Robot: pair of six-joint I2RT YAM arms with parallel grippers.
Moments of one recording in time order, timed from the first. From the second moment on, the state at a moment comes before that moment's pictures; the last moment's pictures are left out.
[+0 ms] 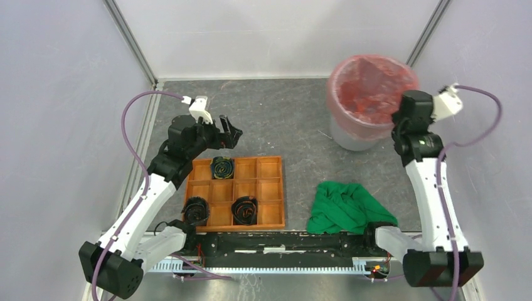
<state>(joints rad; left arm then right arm) -0.35 0.96 0.88 -0.25 0.12 -0.33 0.06 1.10 1.20 -0.57 0.60 0.77</state>
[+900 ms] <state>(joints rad) -0.43 0.97 0.86 -0.25 0.14 -0.33 -0.51 0.90 1.07 -0.61 0.41 0.53</state>
